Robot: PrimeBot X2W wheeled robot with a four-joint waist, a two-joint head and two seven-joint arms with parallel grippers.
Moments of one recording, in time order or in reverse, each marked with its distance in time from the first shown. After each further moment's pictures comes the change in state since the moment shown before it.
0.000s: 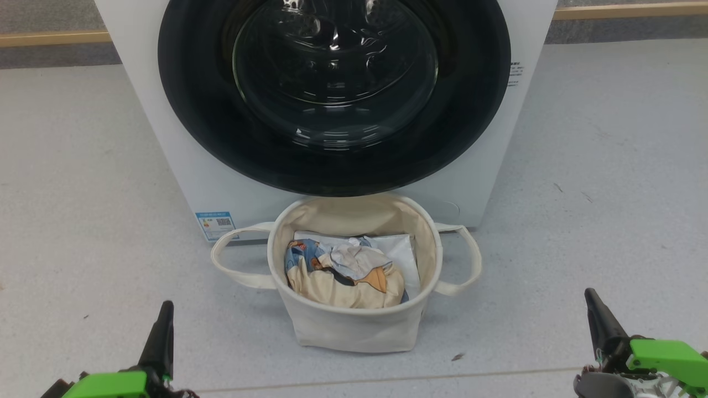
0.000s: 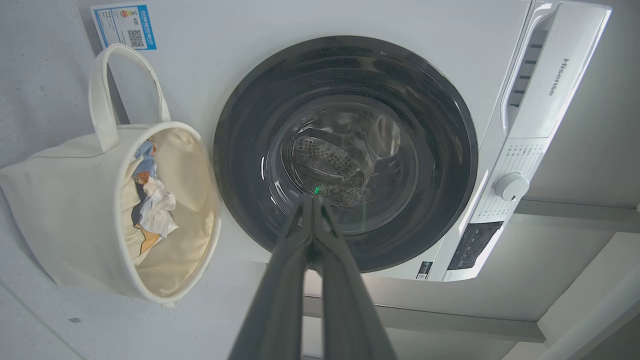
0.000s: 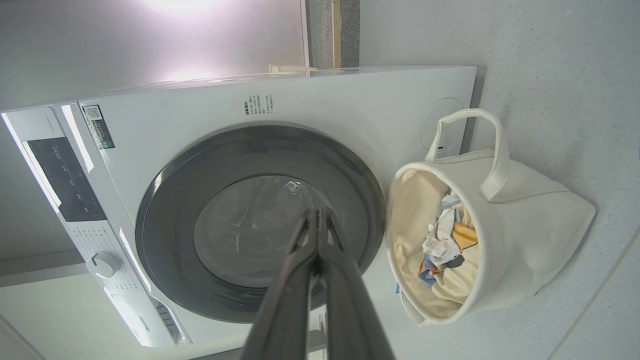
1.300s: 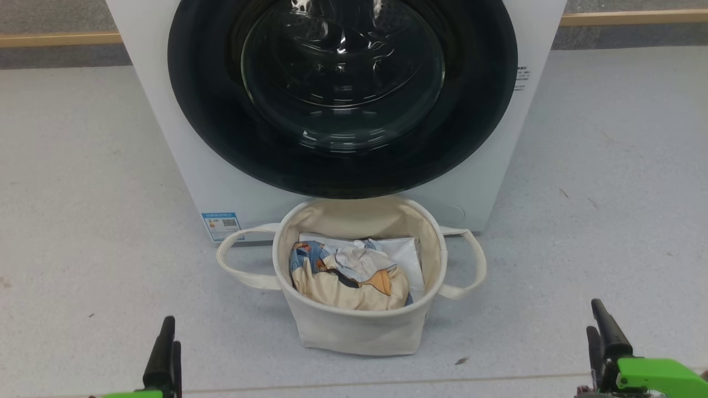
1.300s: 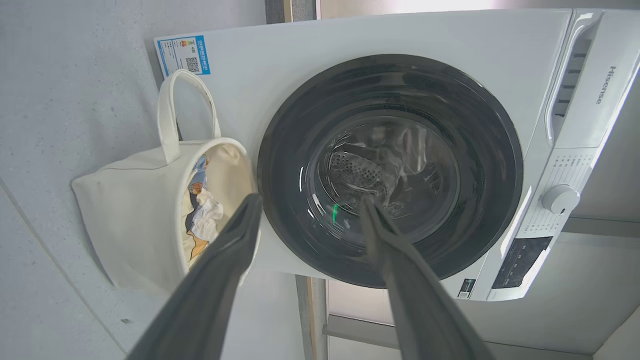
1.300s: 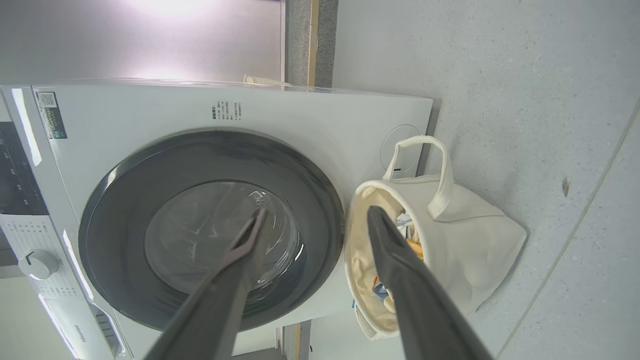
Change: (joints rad) left arm 0.035 -0.013 -0.027 0.057 0.075 0.011 -0.082; right arm 0.041 0.011 0.009 0.029 -0.132 0.000 -0.083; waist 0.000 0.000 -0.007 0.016
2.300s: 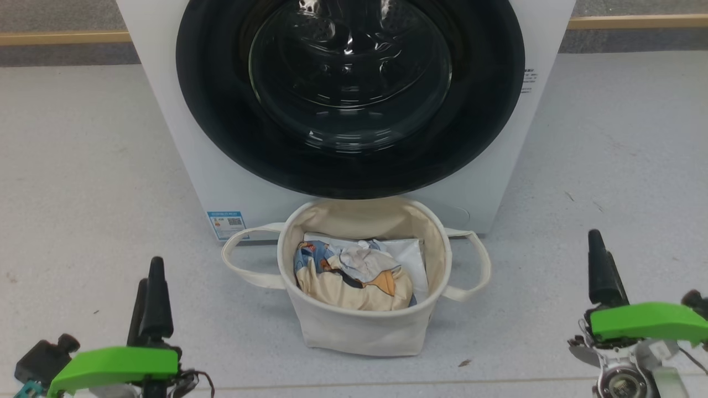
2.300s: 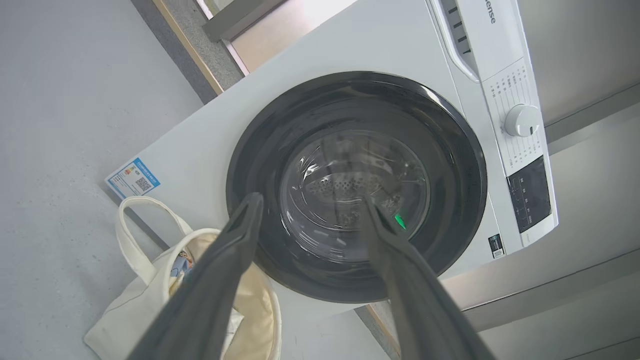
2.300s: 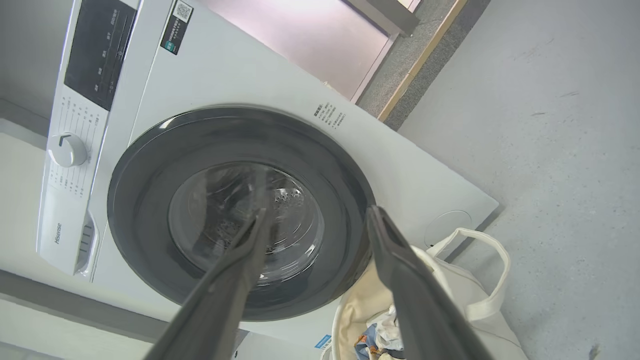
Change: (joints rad) left arm -0.046 0.000 0.008 -0.195 0.460 0.056 -0.084; right arm -0.082 -0.001 0.043 -0.146 -0.435 0.000 -0.079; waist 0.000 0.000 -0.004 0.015
